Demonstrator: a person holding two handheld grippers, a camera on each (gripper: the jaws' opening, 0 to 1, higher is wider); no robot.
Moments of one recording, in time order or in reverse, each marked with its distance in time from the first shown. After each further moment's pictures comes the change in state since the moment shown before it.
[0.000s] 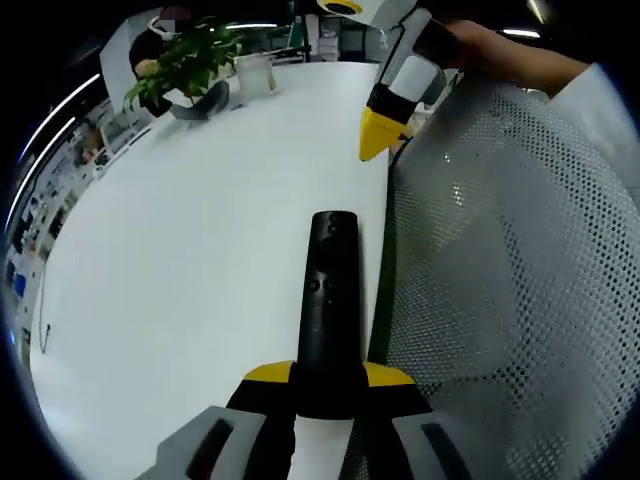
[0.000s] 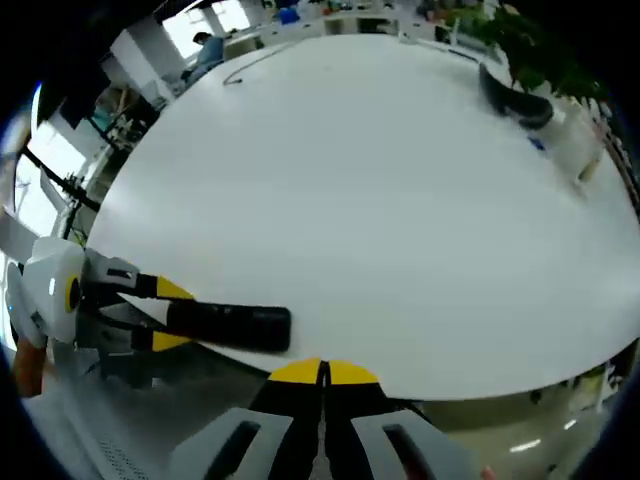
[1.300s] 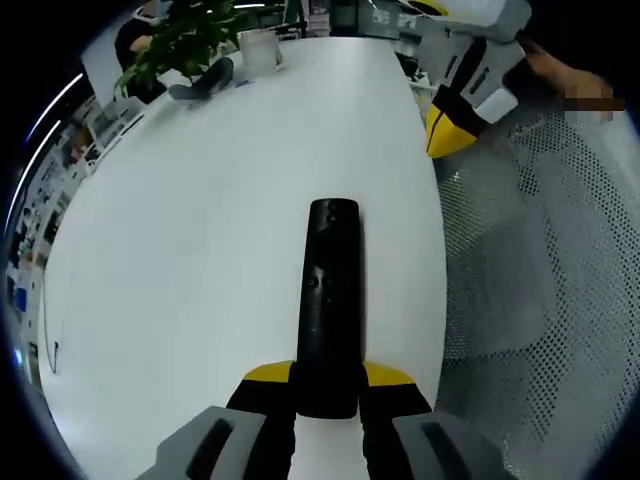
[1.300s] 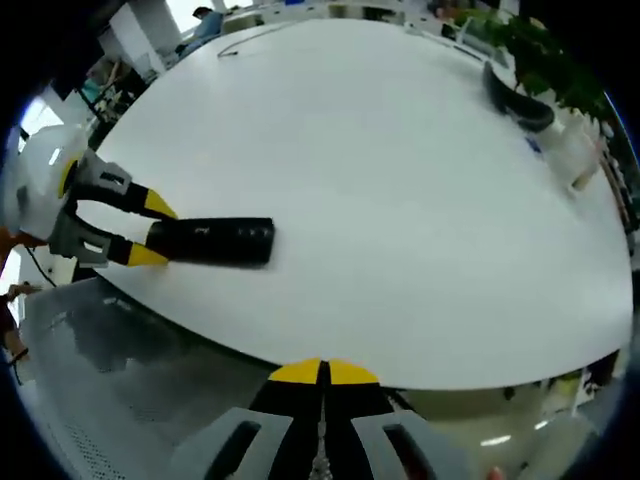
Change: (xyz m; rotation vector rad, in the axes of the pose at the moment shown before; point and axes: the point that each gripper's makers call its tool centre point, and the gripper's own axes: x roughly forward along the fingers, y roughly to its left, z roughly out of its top) left arm 0.003 0.053 0.000 0.034 0.138 -0.007; right arm 0.010 -0.016 -0.024 -0.065 0.093 -0.124
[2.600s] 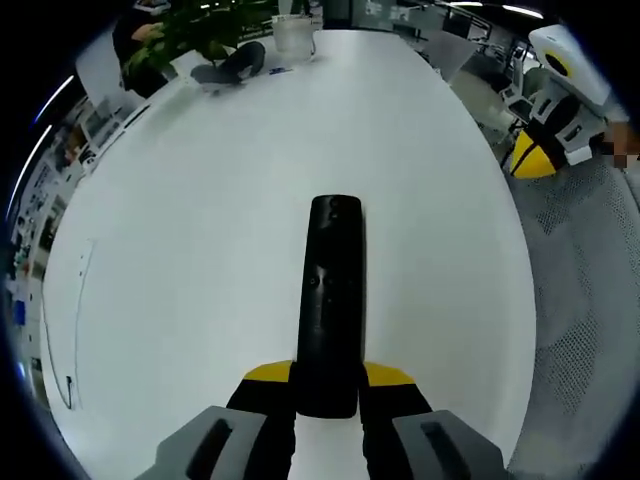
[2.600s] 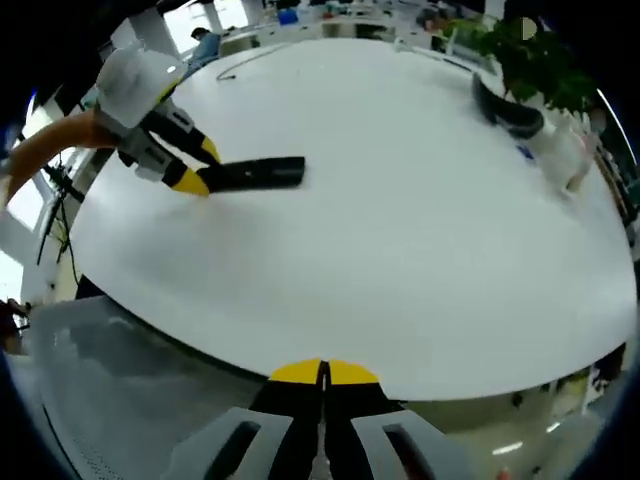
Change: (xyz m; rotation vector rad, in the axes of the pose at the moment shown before) left arm 0.012 0.113 0.018 0.036 0.039 -0.023; right arm 0.000 -0.003 0.016 0.024 -0.086 0.008
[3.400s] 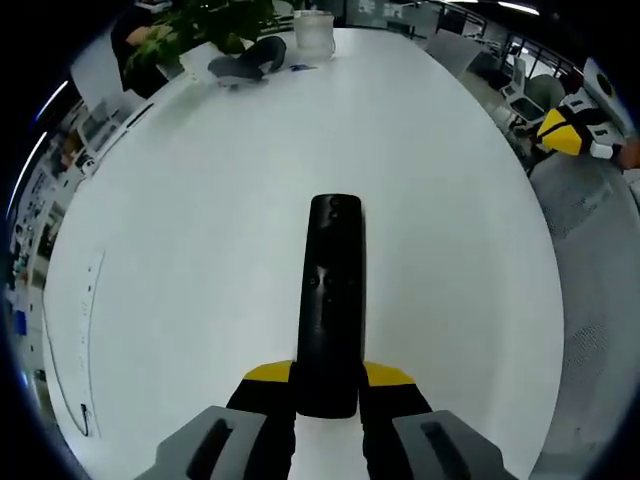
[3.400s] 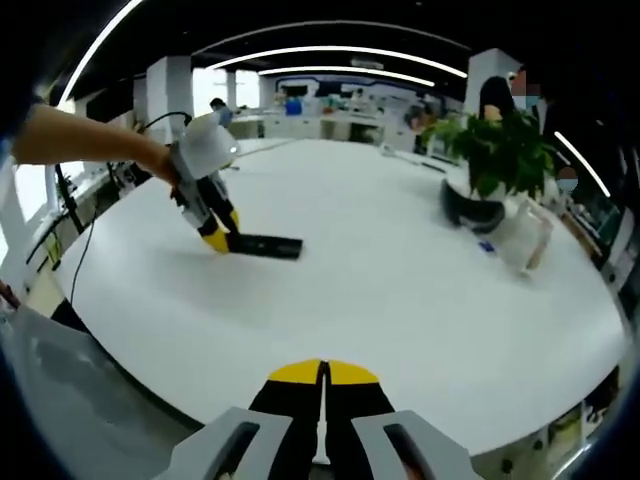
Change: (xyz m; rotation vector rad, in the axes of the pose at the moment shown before) left arm 0.006 0.068 0.013 0.024 0.010 -0.005; right arm -0.037 -0.019 0.059 -0.074 -0.458 -0.108
